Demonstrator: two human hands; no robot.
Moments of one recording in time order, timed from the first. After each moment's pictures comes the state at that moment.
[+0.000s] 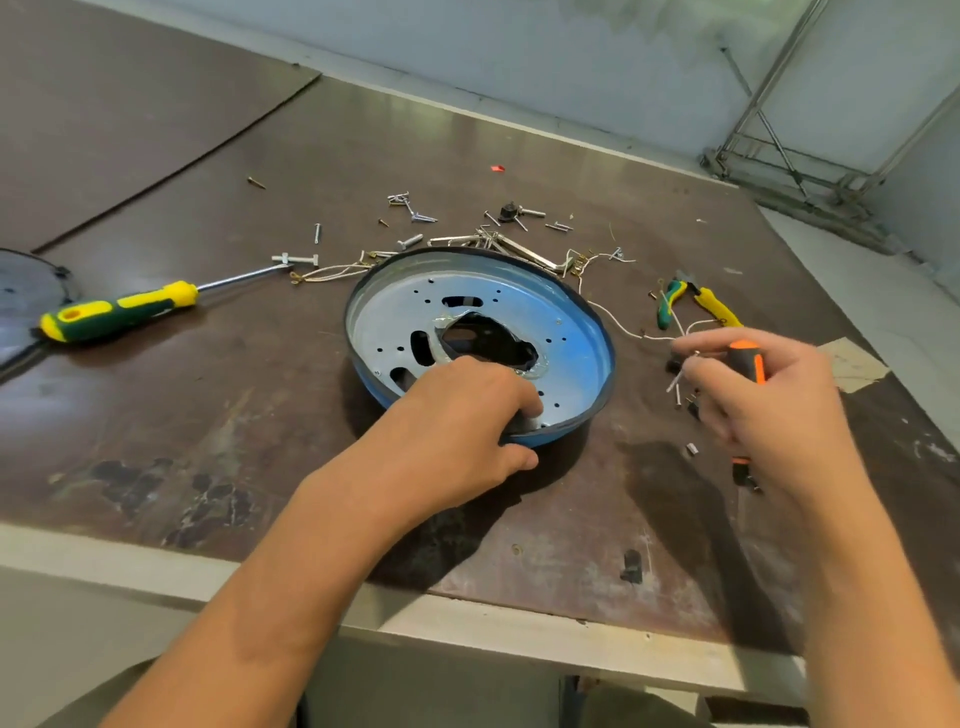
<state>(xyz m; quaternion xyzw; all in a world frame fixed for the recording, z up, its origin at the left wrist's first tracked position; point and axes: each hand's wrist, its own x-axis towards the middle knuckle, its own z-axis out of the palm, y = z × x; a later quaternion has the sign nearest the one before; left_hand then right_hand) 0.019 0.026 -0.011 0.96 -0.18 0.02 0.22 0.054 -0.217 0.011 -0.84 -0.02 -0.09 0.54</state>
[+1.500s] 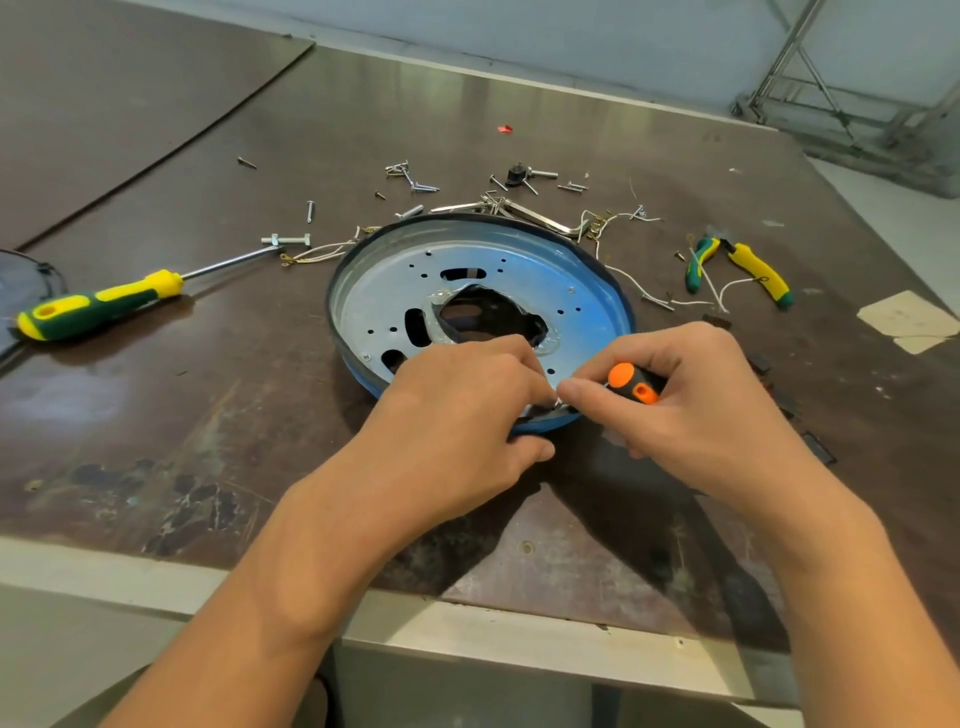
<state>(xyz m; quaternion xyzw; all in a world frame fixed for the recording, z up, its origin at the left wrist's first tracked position) 0.023 0.018 -0.022 0.97 -0.20 0.08 0.14 0.050 -0.174 -0.005 -0.89 -0.25 -0.02 0.37</state>
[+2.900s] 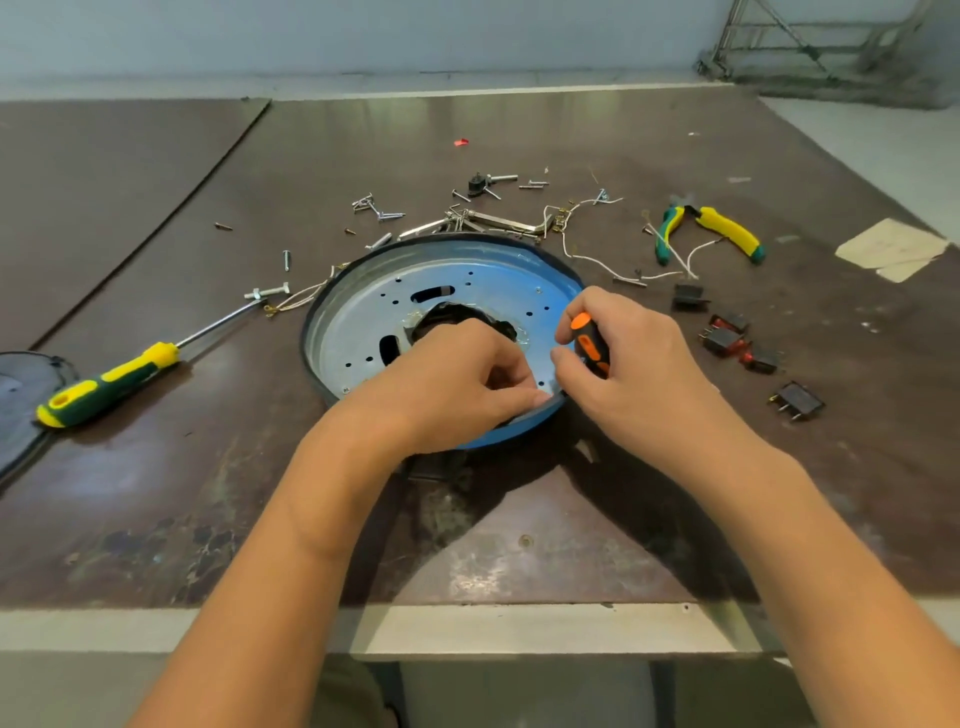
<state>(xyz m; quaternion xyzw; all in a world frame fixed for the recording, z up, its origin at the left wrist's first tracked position) 0.060 0.016 -0.010 0.93 -0.19 -0.09 0.28 0.059 -0.167 -0.027 -0.92 -0.17 -0.12 0.33</state>
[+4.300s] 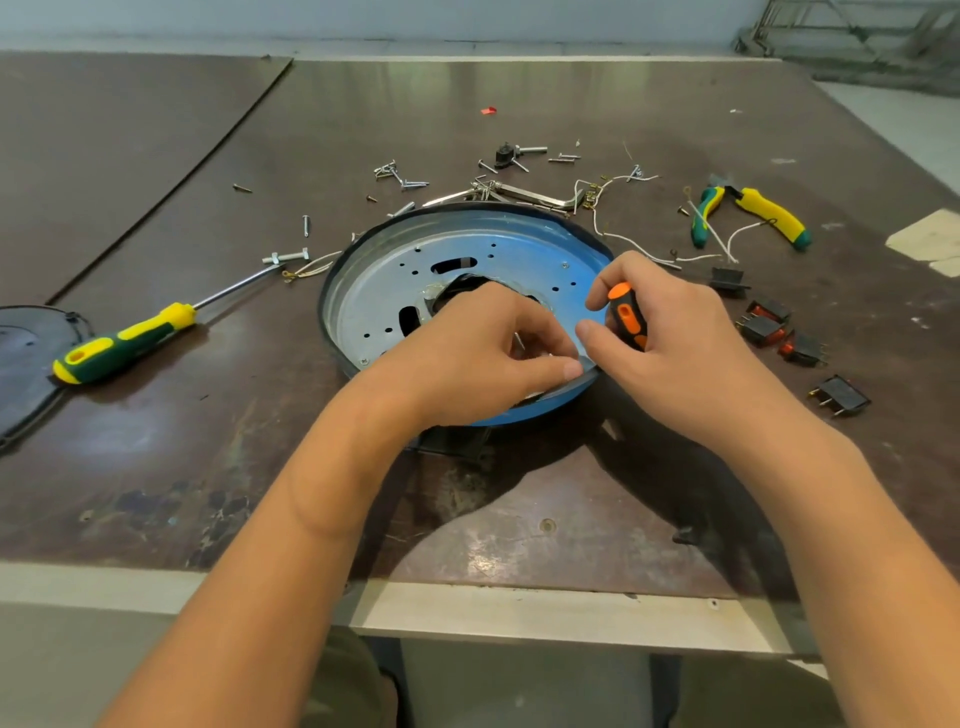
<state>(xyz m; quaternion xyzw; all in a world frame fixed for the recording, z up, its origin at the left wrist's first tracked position) 0.059 0.019 -0.013 0.90 -0.20 -0.08 0.37 0.069 -0.172 -0.028 -0.91 -0.20 -0.08 0.35</state>
